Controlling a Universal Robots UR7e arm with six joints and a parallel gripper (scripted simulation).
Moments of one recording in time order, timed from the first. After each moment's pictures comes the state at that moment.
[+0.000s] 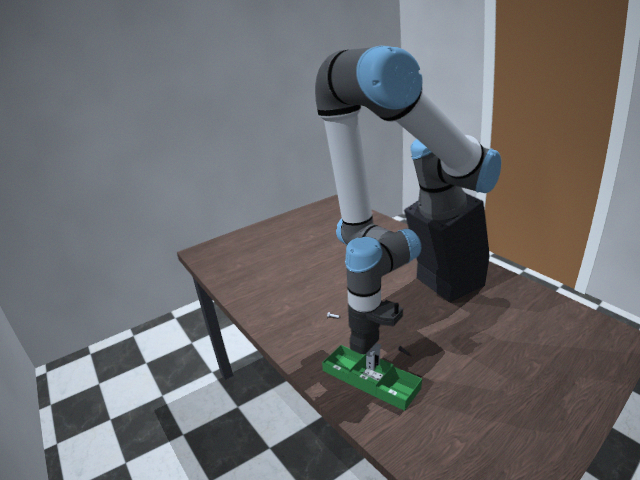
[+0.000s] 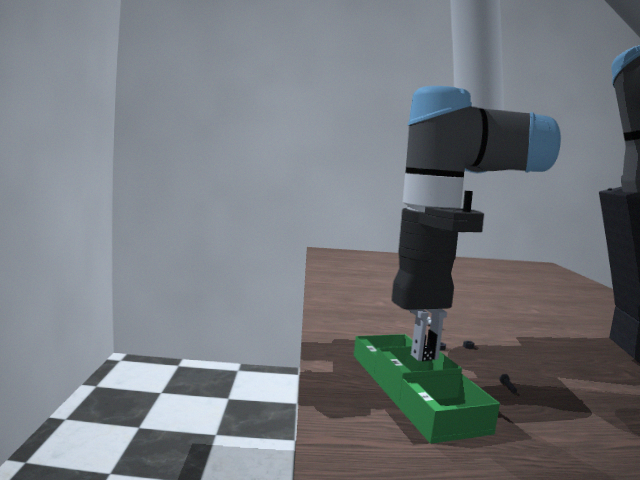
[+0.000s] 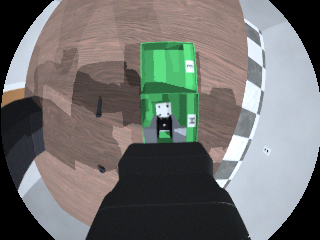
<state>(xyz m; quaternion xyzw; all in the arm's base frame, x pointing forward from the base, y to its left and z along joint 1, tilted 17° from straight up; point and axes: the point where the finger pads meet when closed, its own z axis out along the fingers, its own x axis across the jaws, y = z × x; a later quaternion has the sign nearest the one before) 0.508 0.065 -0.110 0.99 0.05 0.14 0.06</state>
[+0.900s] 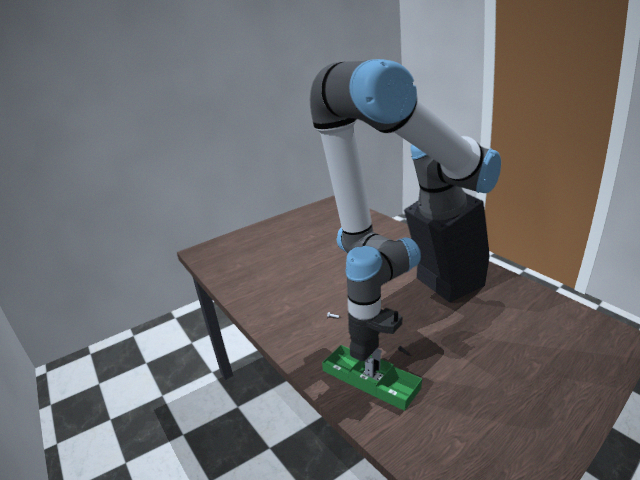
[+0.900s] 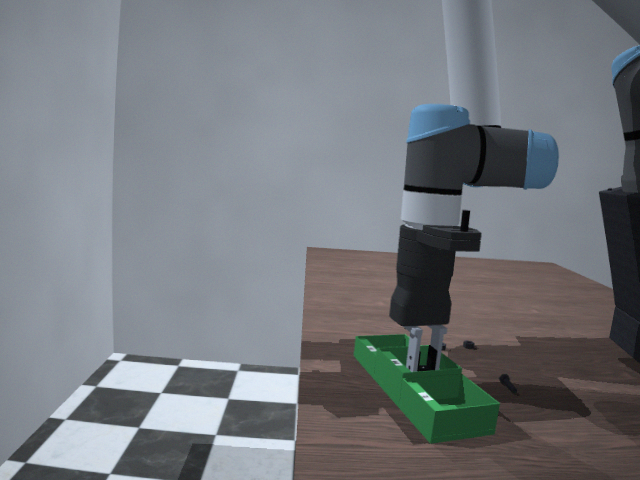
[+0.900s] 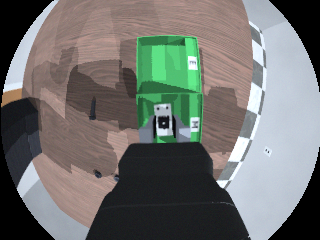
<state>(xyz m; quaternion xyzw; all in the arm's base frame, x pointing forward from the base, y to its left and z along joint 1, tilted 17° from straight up) 0.516 0.063 -0.131 0.99 0.05 0.14 0.06</state>
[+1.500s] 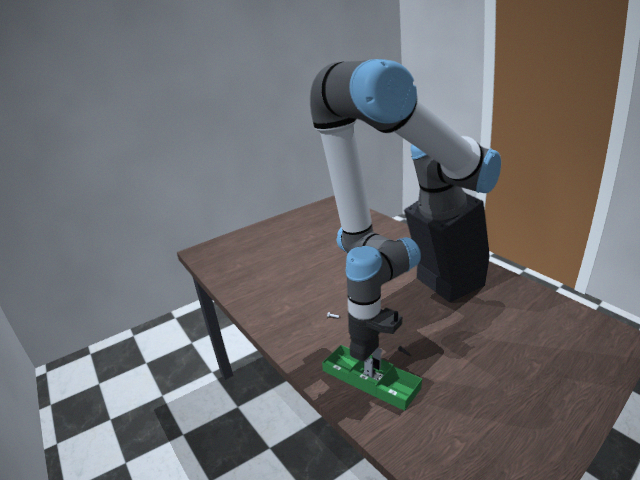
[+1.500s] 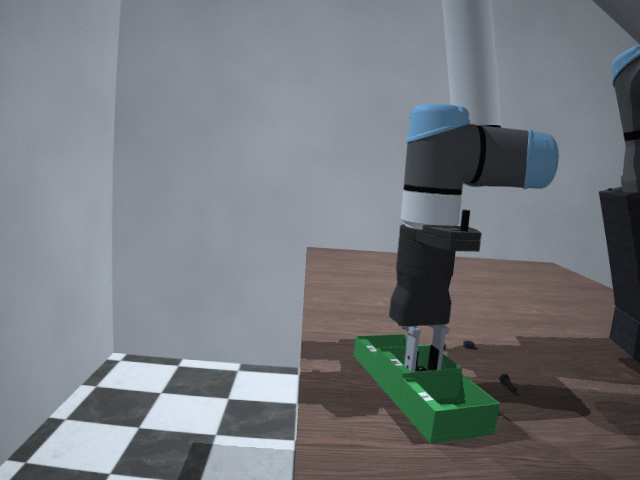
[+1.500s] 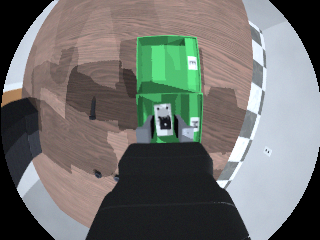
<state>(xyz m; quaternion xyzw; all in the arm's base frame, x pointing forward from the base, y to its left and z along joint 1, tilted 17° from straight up) 0.516 0.063 -0.131 0.99 0.05 0.14 0.06</state>
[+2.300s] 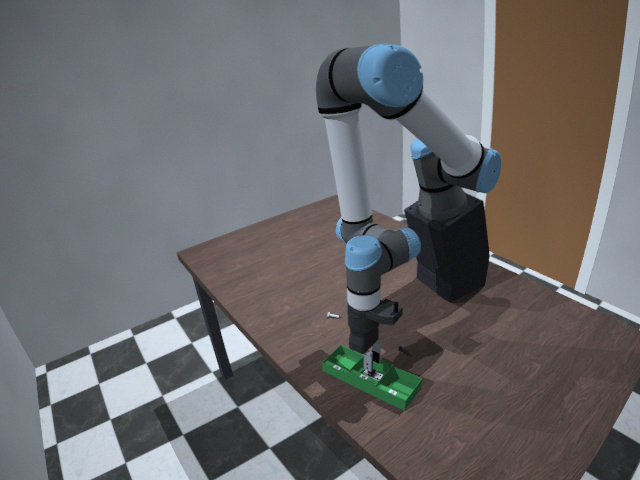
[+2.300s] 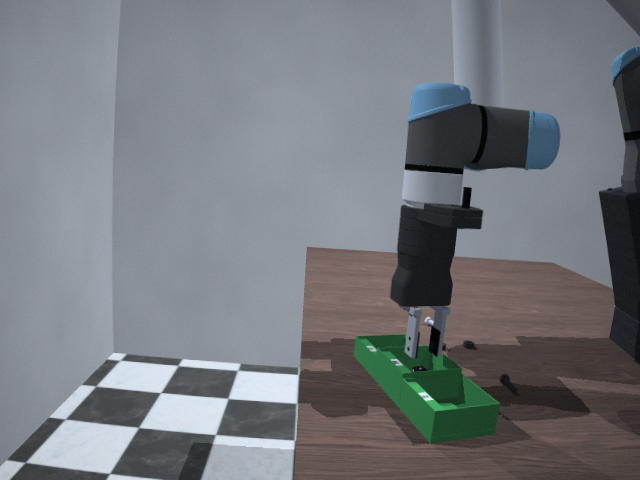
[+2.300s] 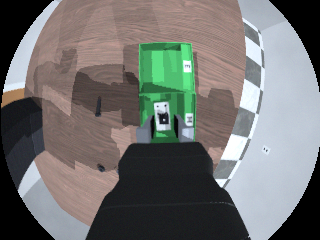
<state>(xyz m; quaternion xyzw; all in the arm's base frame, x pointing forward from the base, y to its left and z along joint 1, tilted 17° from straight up) 0.510 0.065 -0.105 0.99 0.05 0.14 0.06</state>
